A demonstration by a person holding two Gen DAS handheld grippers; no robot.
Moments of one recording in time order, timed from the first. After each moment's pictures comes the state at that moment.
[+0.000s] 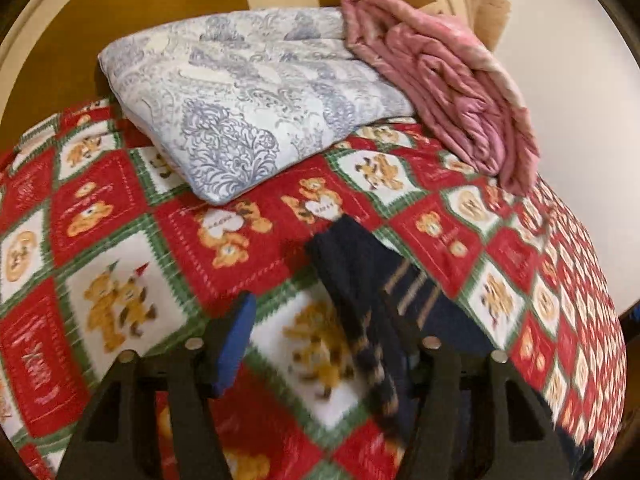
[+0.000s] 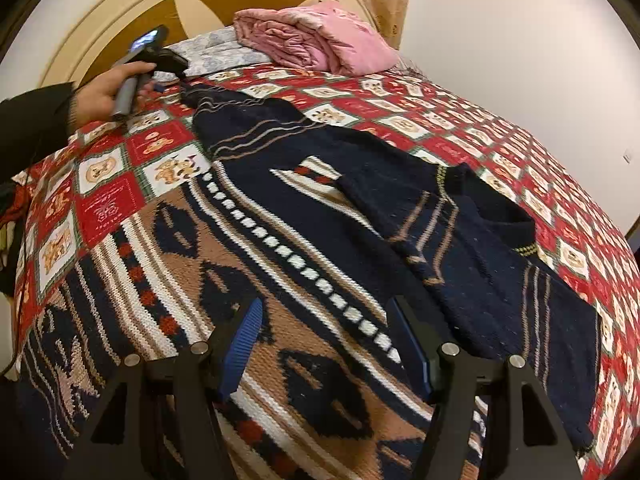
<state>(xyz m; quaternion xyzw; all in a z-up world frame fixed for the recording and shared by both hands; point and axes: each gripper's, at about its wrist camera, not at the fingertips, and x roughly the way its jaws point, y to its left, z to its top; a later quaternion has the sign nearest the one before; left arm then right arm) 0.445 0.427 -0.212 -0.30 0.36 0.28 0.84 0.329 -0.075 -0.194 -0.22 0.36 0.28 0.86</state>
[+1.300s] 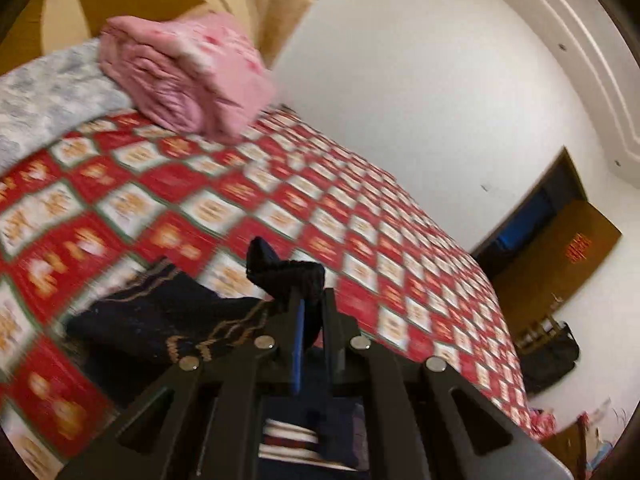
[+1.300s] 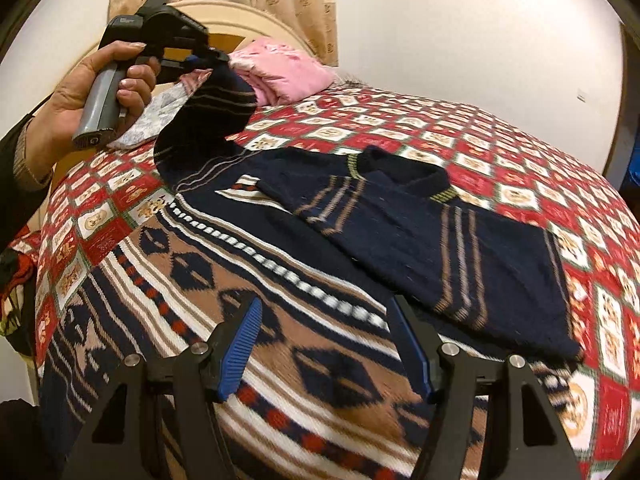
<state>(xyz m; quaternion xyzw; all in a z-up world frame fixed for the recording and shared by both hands) 0.431 0.121 -0.080 -0.31 0.30 -0.04 0.90 0.296 -0.192 -0.170 -0.09 0.34 0.23 0.91</state>
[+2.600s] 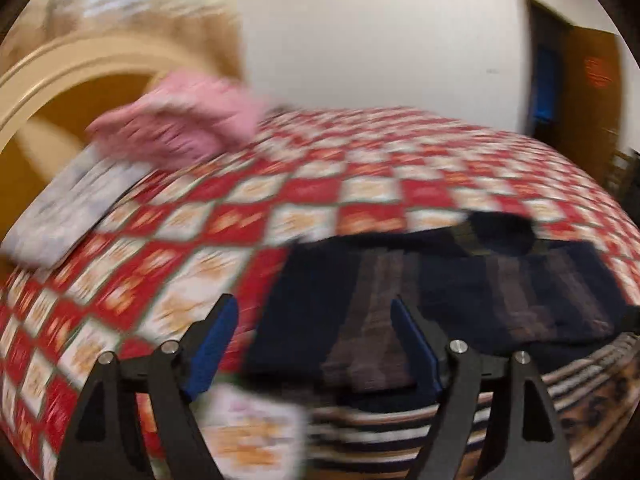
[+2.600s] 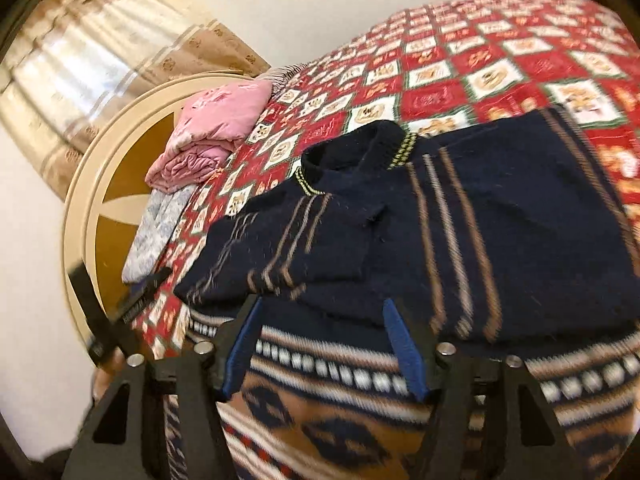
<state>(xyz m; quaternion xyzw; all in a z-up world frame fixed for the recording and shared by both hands) 0.375 0.111 -0.160 -0.01 0.32 0.05 0.95 0.415 -0.236 -0.185 0.23 0.45 0.23 0.83</state>
